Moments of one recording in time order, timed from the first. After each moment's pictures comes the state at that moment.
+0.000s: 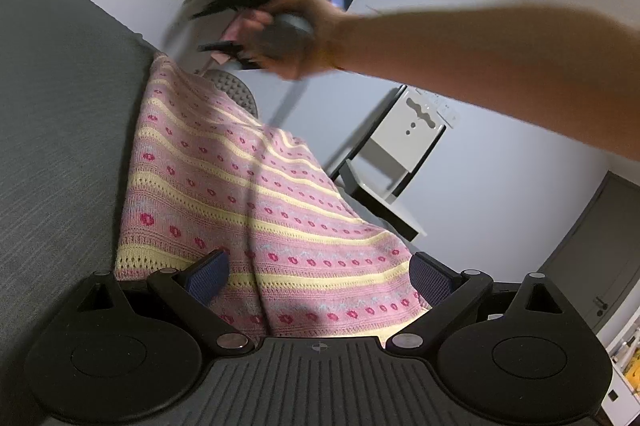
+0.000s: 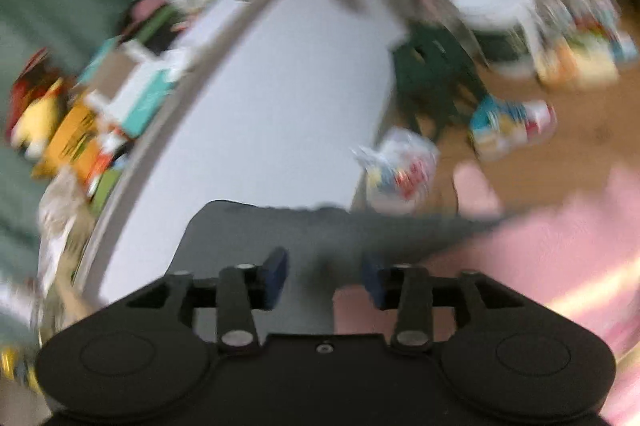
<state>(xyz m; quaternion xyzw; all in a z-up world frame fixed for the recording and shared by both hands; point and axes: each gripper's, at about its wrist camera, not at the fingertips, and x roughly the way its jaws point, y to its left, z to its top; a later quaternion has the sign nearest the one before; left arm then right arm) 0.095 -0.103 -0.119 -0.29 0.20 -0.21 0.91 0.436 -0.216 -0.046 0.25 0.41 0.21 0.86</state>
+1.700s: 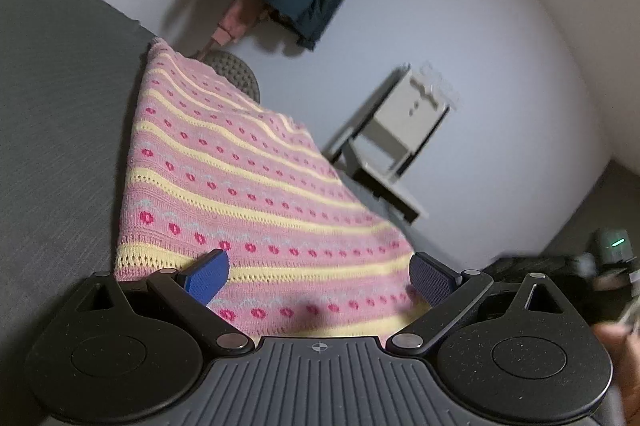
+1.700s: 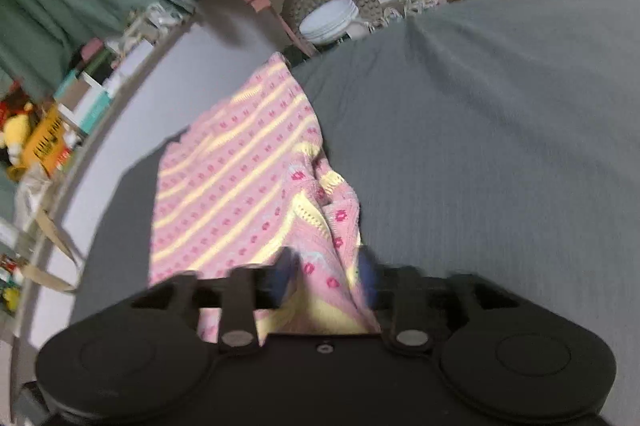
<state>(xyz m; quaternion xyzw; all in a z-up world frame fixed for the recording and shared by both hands) 0.095 -0.102 -0.107 -0.26 0.25 -0.23 0.90 0.080 -0.434 -0.074 0.29 0.40 0.06 0.87</state>
